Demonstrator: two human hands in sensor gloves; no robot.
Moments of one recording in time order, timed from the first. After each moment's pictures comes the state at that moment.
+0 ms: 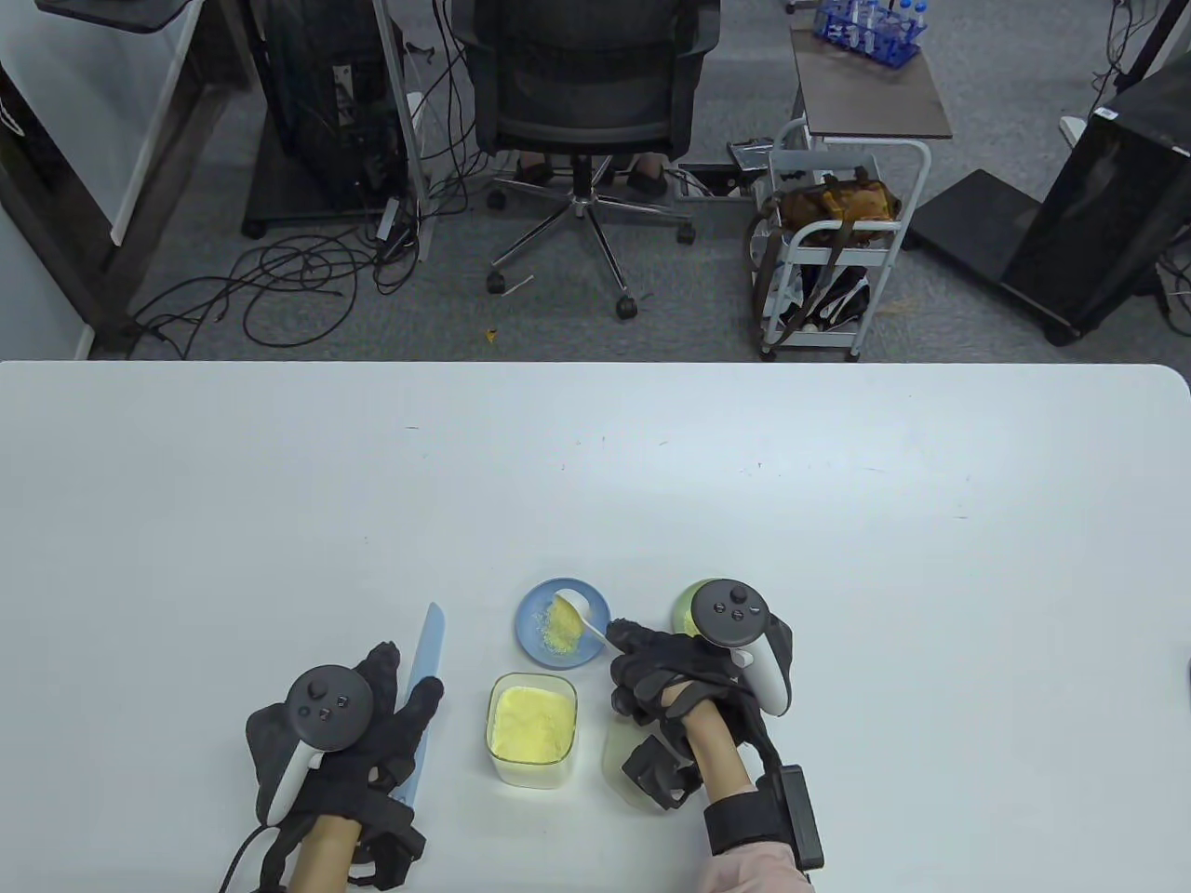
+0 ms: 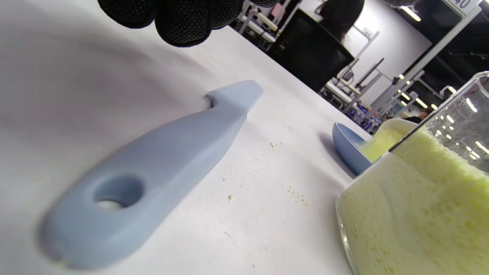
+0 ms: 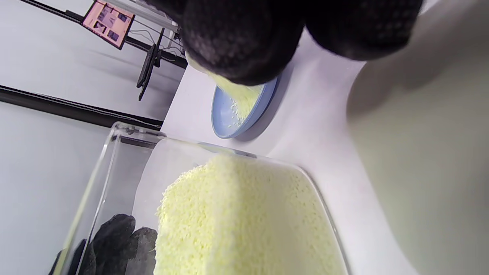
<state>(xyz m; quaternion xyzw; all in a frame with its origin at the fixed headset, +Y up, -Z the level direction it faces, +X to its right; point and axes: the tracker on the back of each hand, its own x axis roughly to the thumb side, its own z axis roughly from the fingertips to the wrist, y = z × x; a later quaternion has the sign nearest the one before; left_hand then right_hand) -0.263 -0.757 -0.228 -0.09 0.07 0.29 0.95 0.078 -0.765 -0.303 0.03 0.23 0.81 0.53</state>
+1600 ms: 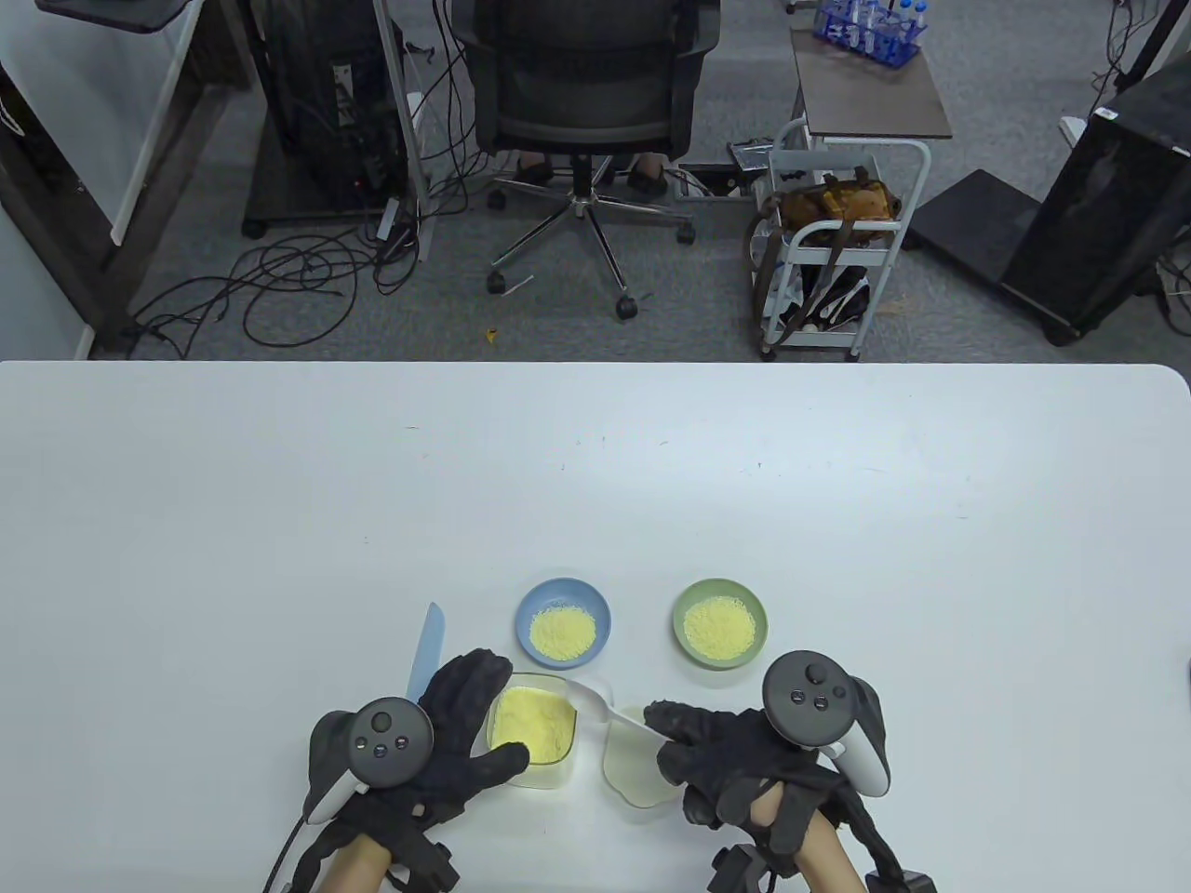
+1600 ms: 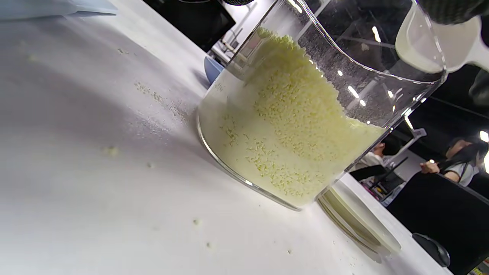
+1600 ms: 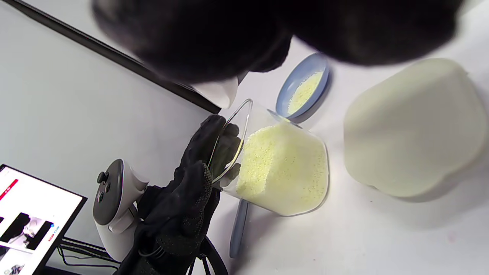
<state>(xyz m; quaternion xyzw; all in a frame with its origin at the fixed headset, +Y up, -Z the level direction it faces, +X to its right) -0.207 -0.769 -0.221 -0.07 -0.17 0.32 0.93 0.109 -0.692 -0.219 0.19 0.18 0.83 0.49</state>
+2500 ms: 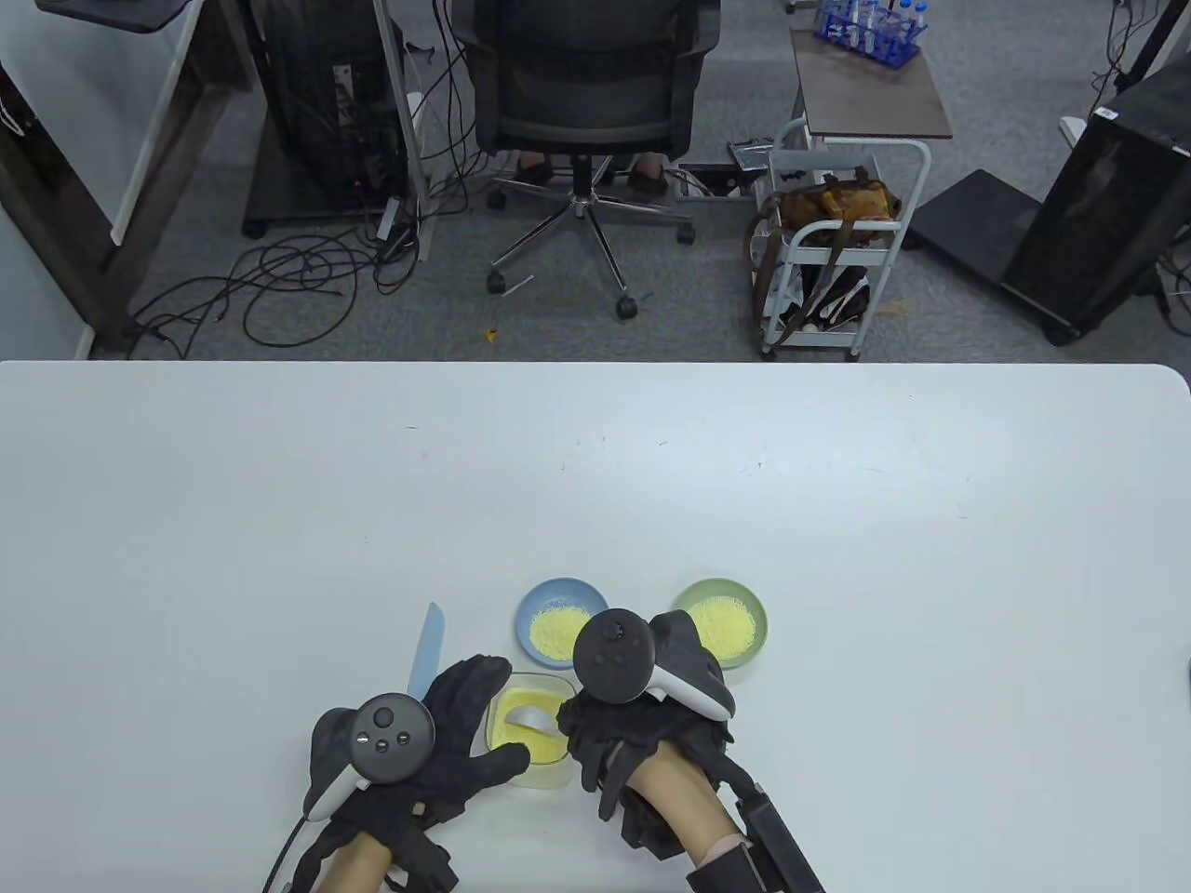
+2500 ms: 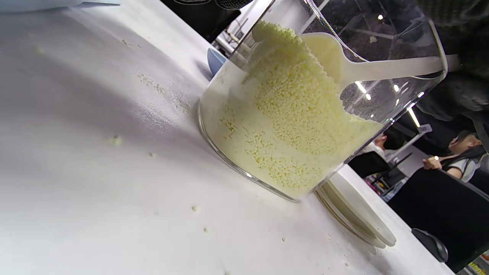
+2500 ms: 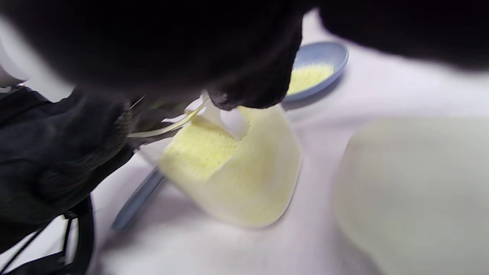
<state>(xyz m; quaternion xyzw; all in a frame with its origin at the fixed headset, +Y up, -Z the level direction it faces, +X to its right) -0.207 -0.768 -0.223 -0.09 -0.17 0.33 0.92 0.011 -0.685 -0.255 0.20 0.24 0.92 0.25</state>
